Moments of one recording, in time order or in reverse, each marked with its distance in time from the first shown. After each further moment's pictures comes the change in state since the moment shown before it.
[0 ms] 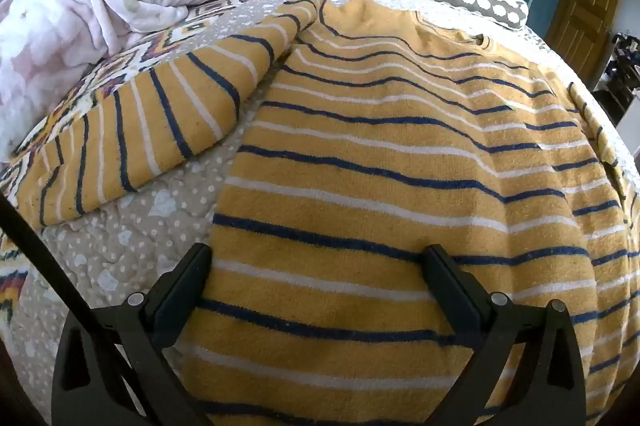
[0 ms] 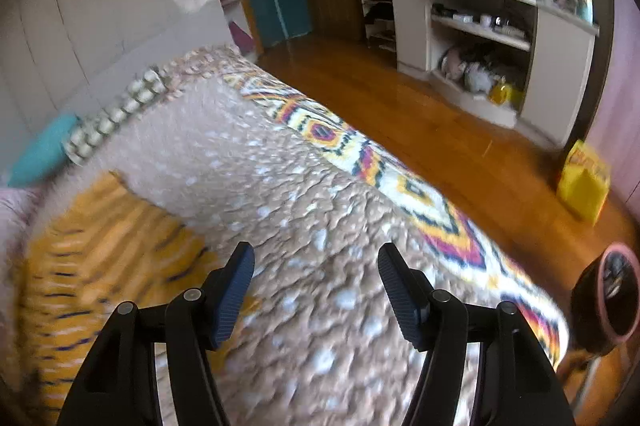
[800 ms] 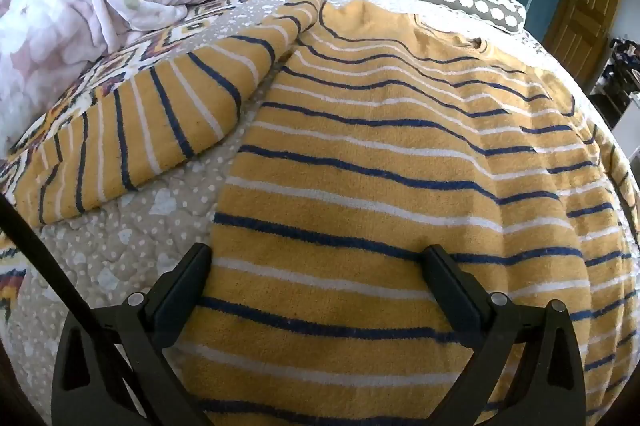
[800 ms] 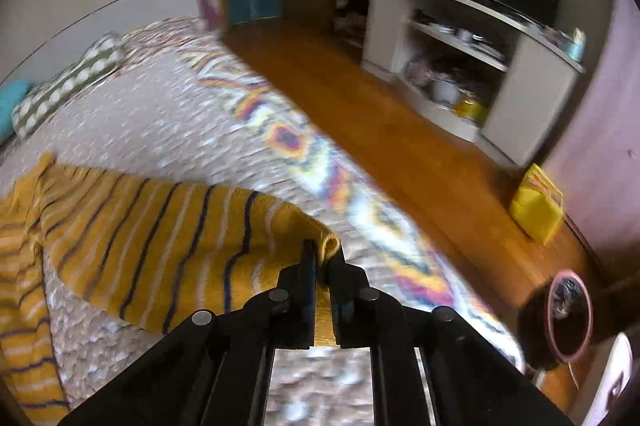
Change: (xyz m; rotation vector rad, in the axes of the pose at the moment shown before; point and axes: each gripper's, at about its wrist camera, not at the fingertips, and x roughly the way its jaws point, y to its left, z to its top) left arm -0.004 -0.002 0.006 0.012 0.025 -0.016; right arm 0.050 0.023 0.038 -0.087 0.052 -0.266
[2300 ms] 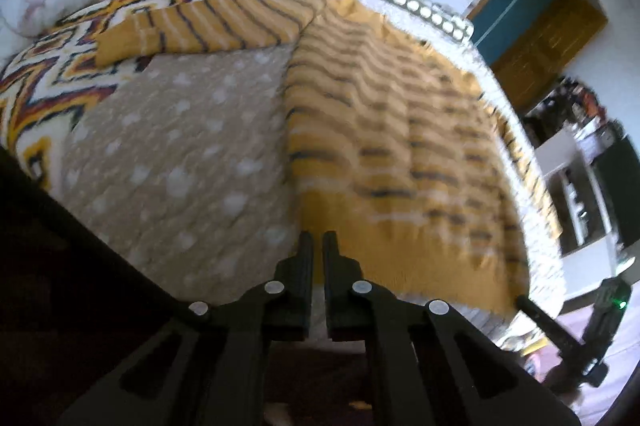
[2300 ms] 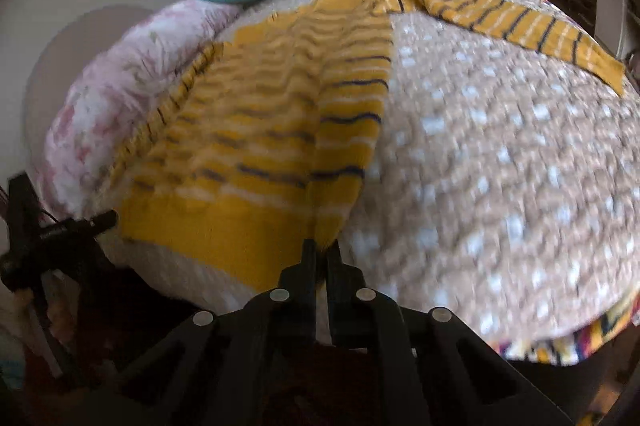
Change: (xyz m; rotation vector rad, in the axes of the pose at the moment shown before) left arm -0.151 0.087 -0.112 -0.157 0.161 -0.260; right arm -0.148 0.096 -0.249 -0.407 0.246 0.757
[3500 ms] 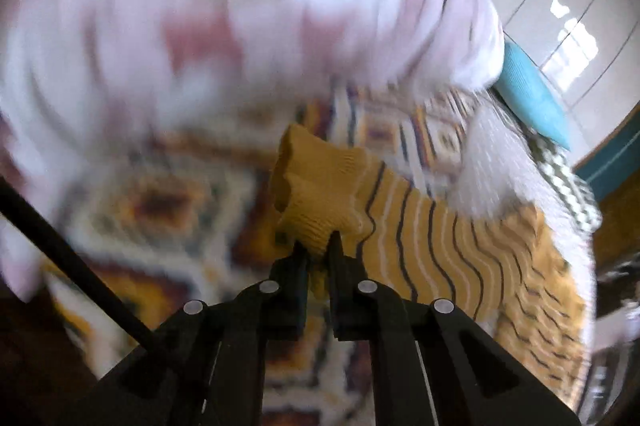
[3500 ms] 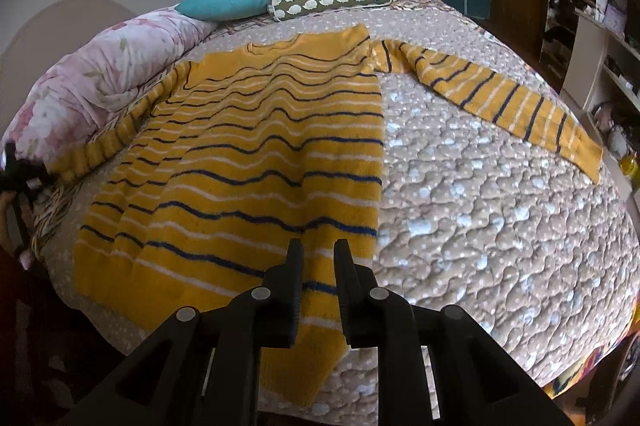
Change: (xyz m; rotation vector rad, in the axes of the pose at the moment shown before) left arm 0.002 0.209 0.225 -0.410 -0.345 0.294; right arm 0.010 0.032 0.058 -0.067 -0.118 -0.207
